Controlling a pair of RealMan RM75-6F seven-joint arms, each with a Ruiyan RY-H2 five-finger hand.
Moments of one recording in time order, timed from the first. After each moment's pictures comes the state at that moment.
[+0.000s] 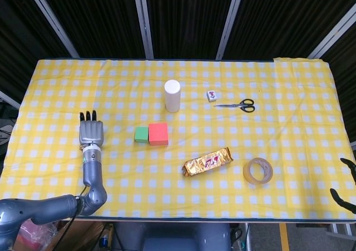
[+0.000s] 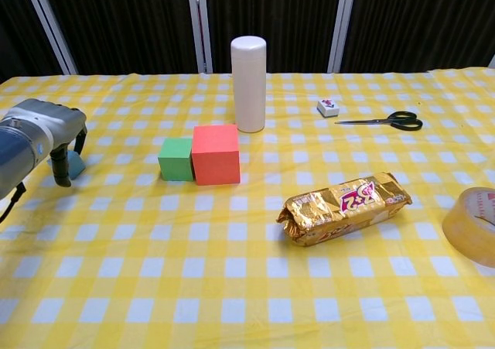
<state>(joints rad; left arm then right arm) -0.86 -1.76 -0.26 -1.28 0.35 1.28 1.23 -0.04 -1.00 0.06 -1.61 -1.44 1.53 0.14</state>
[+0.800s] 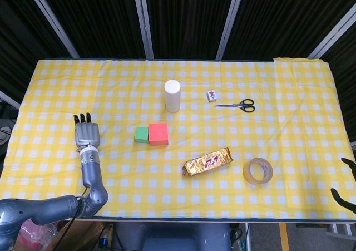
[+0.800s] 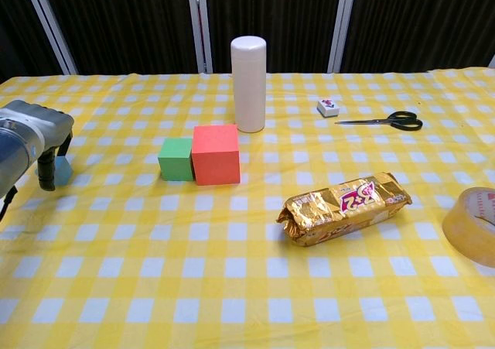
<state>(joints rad) -0.86 -1.77 -0.28 -1.29 0.29 1.34 1.32 -0.04 -0.99 0.07 -1.61 -1.44 1.52 0.15</state>
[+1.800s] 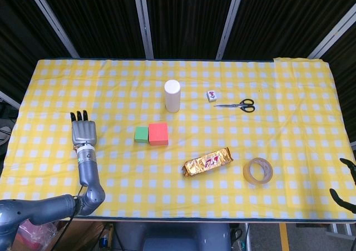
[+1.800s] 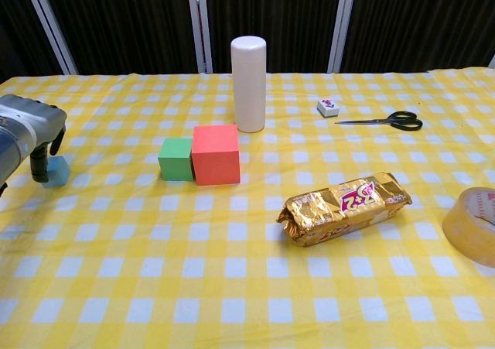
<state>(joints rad) -0.85 -1.76 -0.27 -1.26 0.33 1.32 1.31 -0.04 -0.99 0.07 -1.61 -1.44 1.51 0.16</state>
